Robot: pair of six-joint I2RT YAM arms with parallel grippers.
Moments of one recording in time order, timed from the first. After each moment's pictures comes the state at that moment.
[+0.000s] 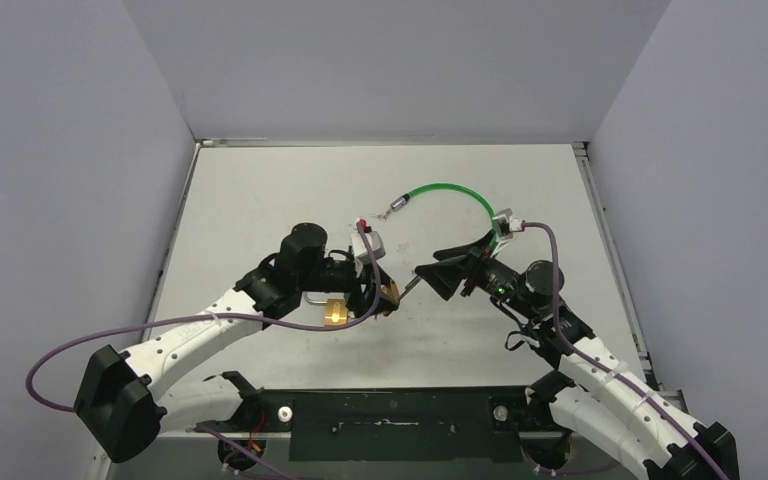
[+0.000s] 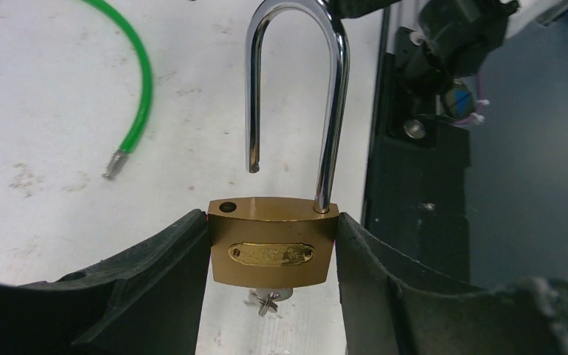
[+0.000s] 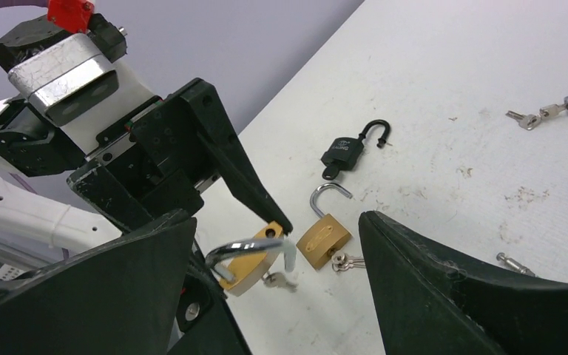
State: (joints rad) left arm -0.74 1.13 0.80 -0.05 0.63 0.01; right arm 0.55 0.74 0.47 0.33 -0.39 0.63
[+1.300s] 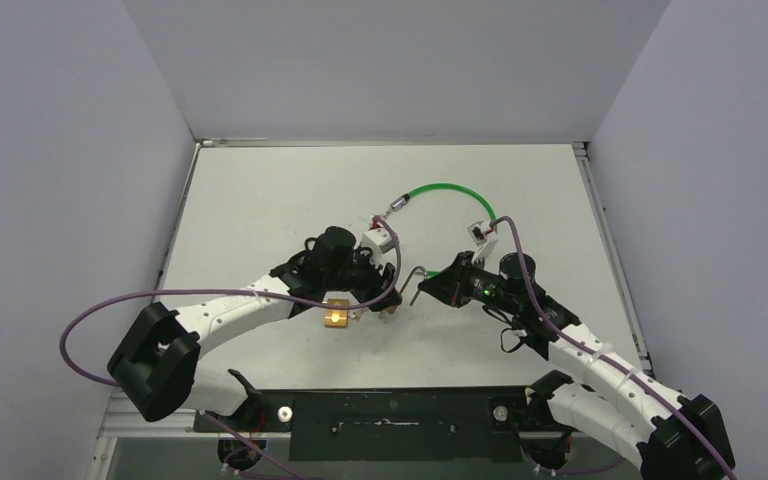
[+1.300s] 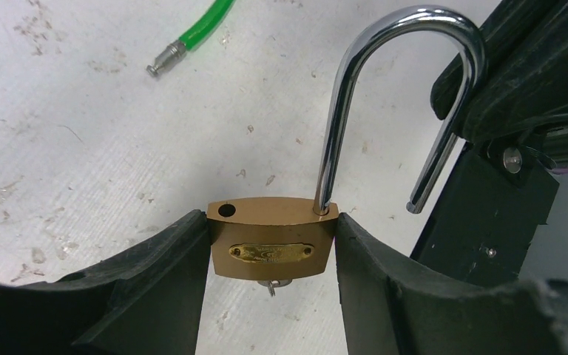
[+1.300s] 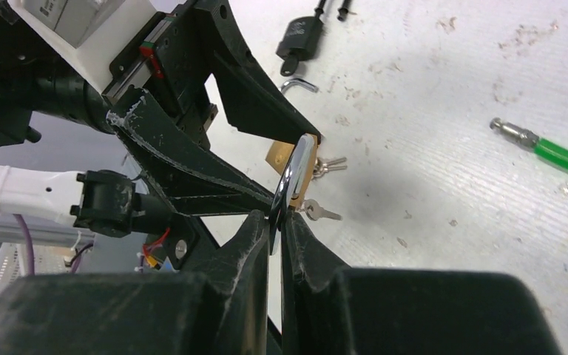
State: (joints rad) left arm -0.76 1.35 0.80 -0.03 0.38 -0.18; right arm 0.54 0.88 0.47 0.14 -0.45 0.64
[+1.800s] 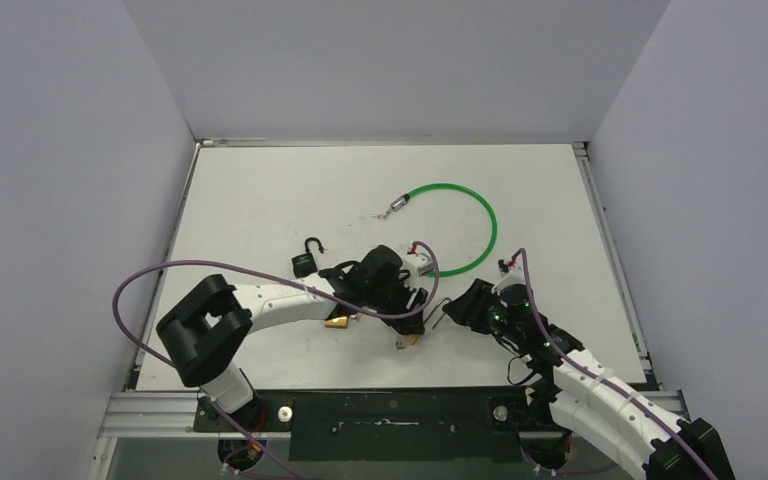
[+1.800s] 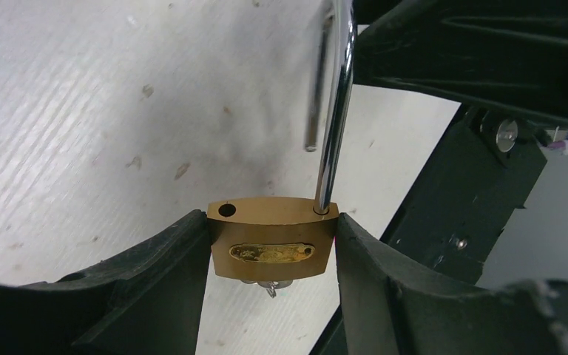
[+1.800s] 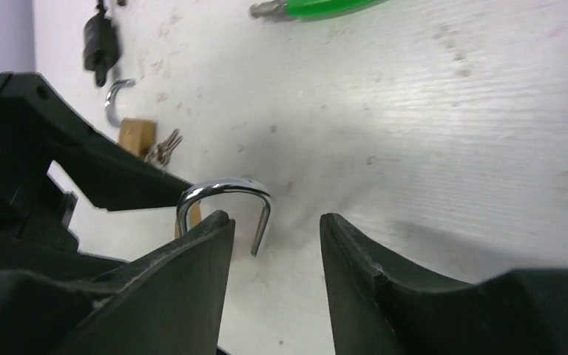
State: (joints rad) left arm -0.93 1.59 0.89 -0.11 0.32 -0.32; right arm 0.53 0.75 0.23 -0.03 -0.16 0.81
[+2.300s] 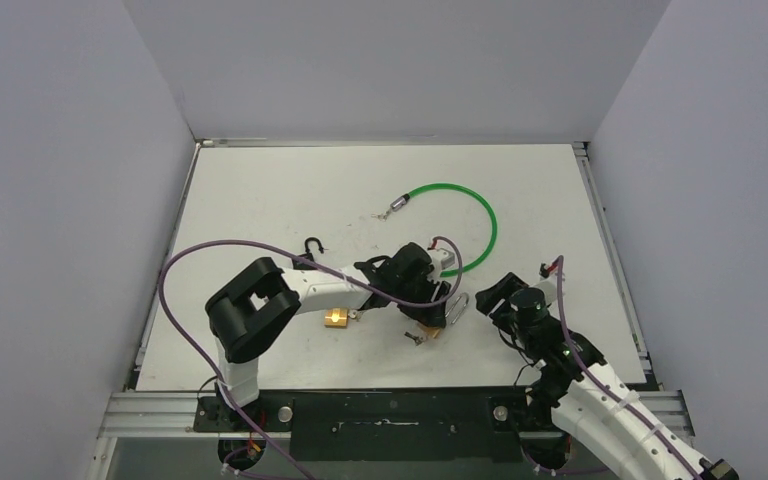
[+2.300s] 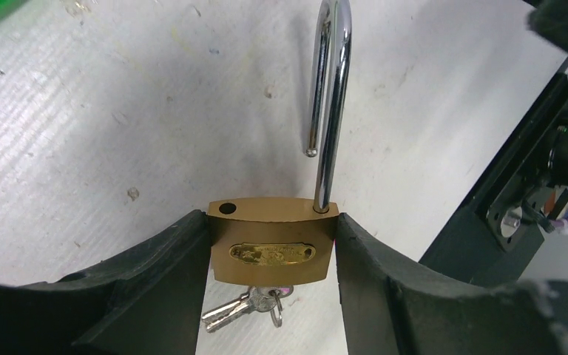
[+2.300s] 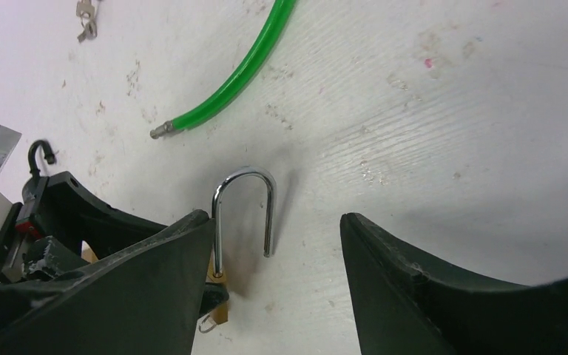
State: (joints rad) left arm -0.99 1.86 1.11 -0.09 0.27 -0.45; right arm 0.52 0.57 0.33 -0.43 0.29 0.96
